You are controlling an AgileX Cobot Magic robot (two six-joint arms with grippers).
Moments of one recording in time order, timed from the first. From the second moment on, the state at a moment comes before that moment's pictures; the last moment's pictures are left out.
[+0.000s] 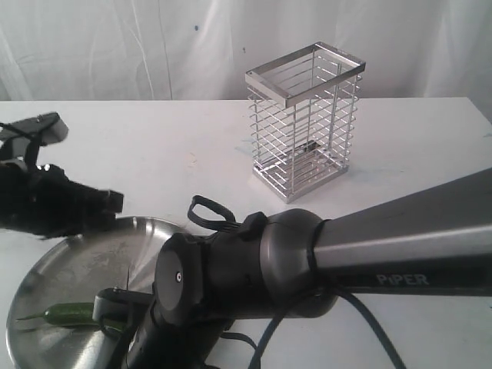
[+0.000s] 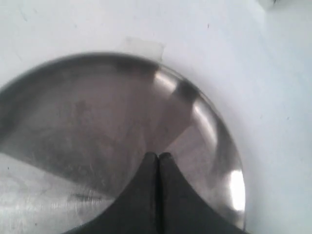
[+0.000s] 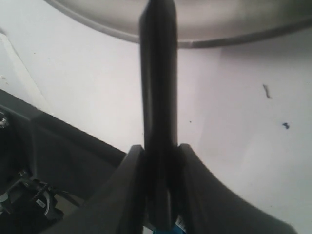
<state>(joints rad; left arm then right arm) -0.20 1.33 -0.69 -0.76 0.43 0.45 1.10 1.93 -1.13 0.81 0.67 0.26</state>
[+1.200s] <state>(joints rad) 0.09 1.57 -0.67 -1.41 1.09 1.25 1.10 1.92 -1.14 0.76 0.65 0.32</state>
